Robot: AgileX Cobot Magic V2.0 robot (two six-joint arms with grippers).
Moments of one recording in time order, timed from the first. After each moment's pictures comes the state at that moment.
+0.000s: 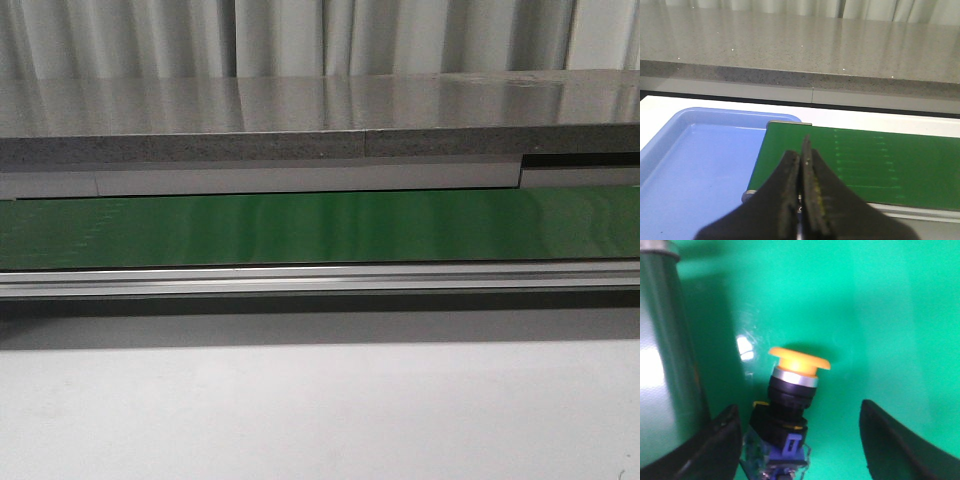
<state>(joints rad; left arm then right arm) 0.14 0.34 -0.28 -0.45 0.22 0.37 -0.39 1.88 -1.31 -0.03 0.68 -0.16</state>
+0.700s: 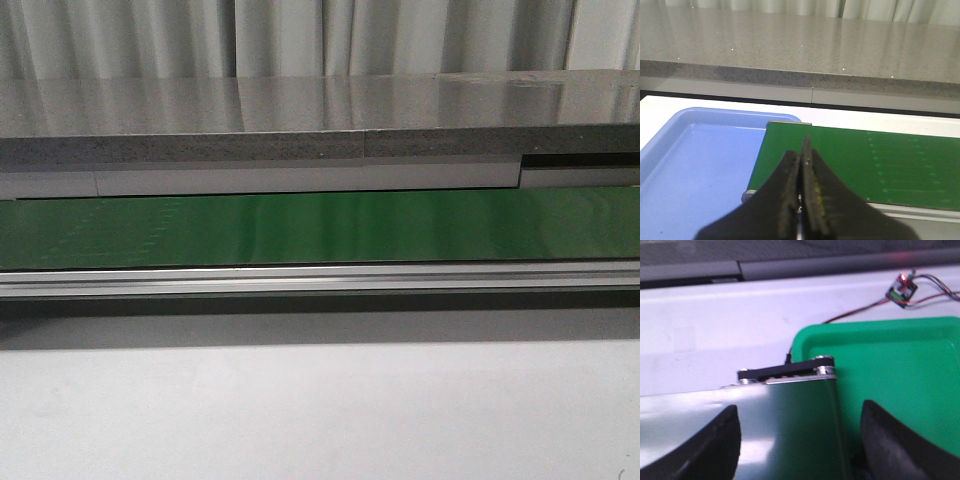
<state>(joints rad) 0.14 0.34 -0.28 -0.45 0.22 0.37 -0.18 1.50 -1.29 0.06 0.61 -0.11</state>
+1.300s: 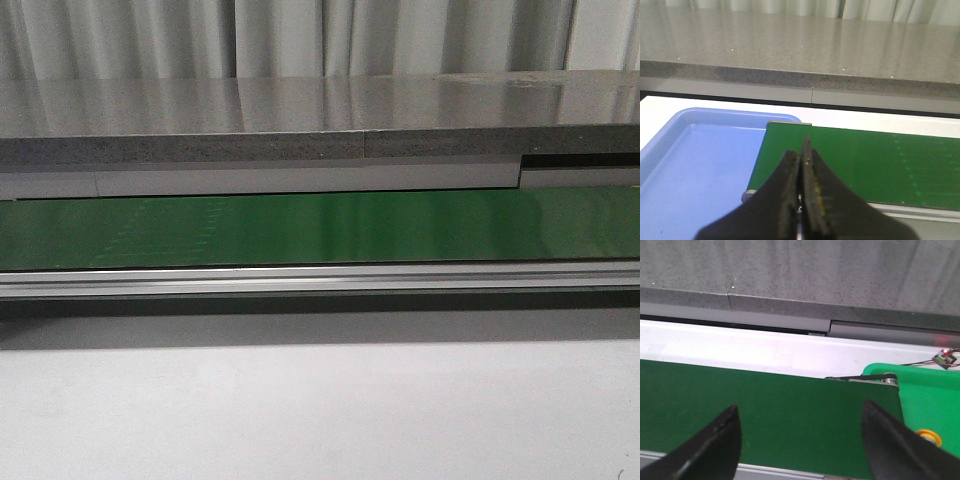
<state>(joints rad) 0.14 0.34 -0.28 -0.45 0.22 0.37 0.05 0.75 -0.67 0.07 0.34 -0.11</state>
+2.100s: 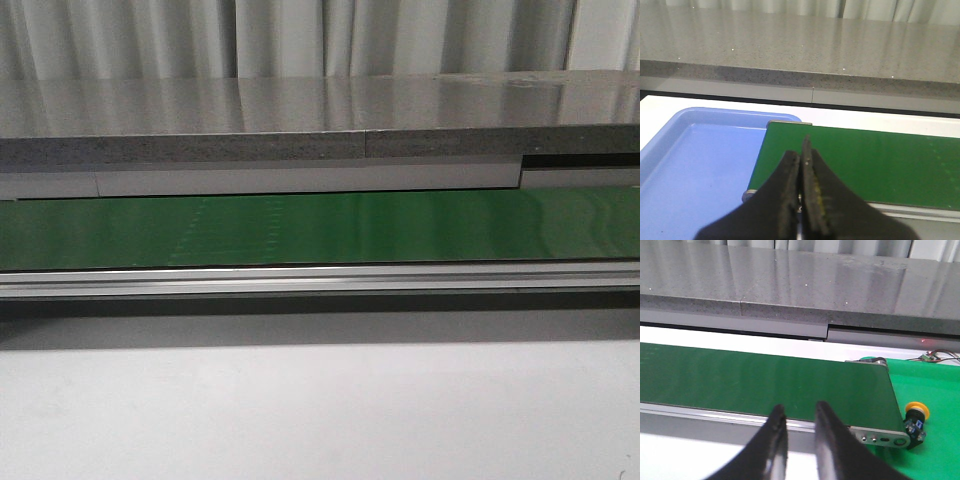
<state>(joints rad) 0.14 0.34 -0.28 -0.45 0.22 0.37 0.05 0.16 -0.34 0.07 0.43 -0.11</state>
